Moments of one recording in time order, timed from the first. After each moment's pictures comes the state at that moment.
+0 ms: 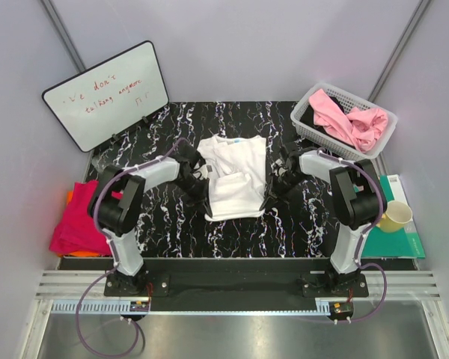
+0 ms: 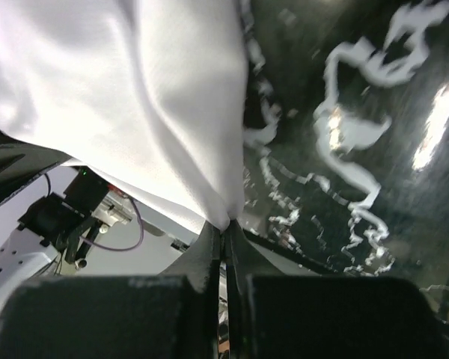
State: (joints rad) left arm -0.43 1.86 1.14 -0.74 0.58 -0.40; right arm 0.32 1.92 1.18 -0.78 -0.61 0.57
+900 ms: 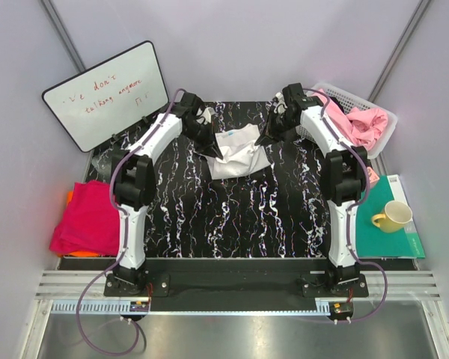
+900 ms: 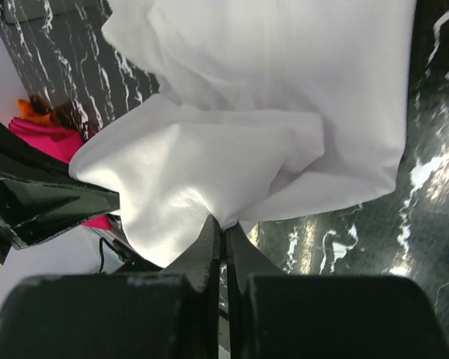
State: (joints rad) left arm -0.34 2.16 1.95 -0.97 0.59 -0.42; right arm 0.24 2.20 2.04 -0.92 -0.56 0.48
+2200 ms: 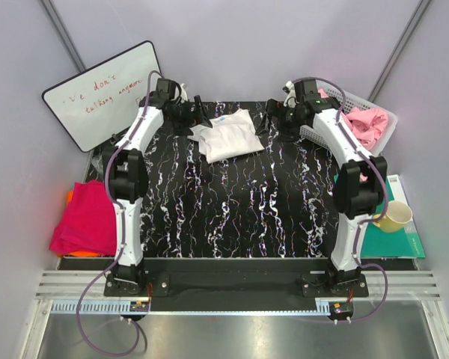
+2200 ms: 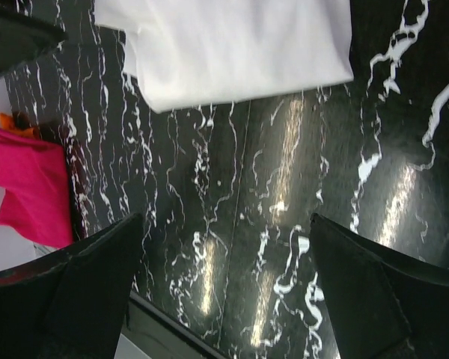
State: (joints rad) left arm -0.16 2.26 2.10 -0.73 0.50 -0.44; right arm 0.22 2.05 1.92 -0.79 -0.46 0.39
